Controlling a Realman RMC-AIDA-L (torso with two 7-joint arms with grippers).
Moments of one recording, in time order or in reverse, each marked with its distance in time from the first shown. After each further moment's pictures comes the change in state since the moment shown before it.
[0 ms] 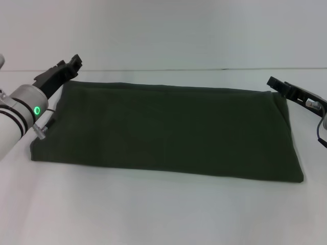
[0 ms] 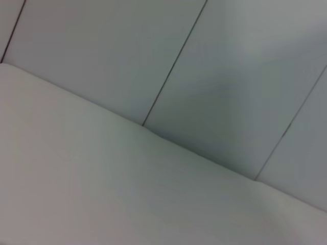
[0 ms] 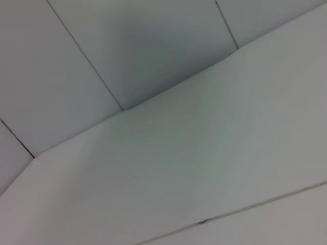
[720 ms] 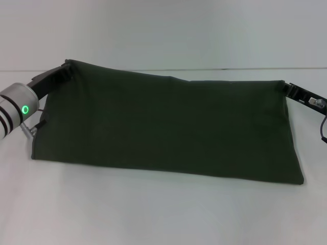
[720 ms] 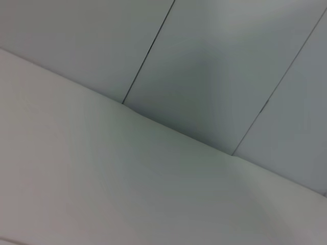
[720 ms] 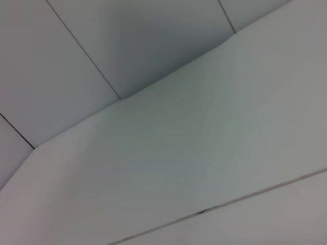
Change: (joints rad) left arm 0.018 0.011 -0.007 0.127 0.303 0.091 -0.290; right arm 0.003 -0.003 -0.001 -0.063 -0.131 -0.011 0.172
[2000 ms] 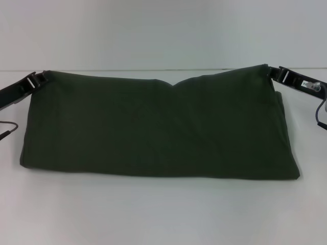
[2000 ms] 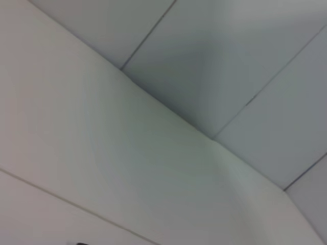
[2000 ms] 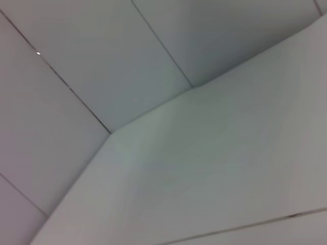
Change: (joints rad) left arm 0.103 0.093 -0.016 0.104 0.217 0.292 -0.416; right arm 0.031 -0.006 0.014 -0.116 -0.147 -0.229 0.180
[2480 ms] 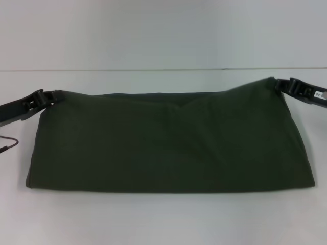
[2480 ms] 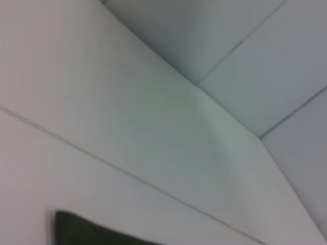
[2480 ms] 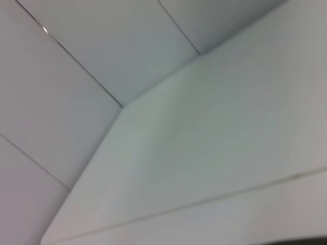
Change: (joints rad) left arm 0.010 0.027 -0.007 0.016 0.158 0.139 -0.117; right arm -0.045 -0.029 0.008 -0.054 -0.088 -0.151 0.119
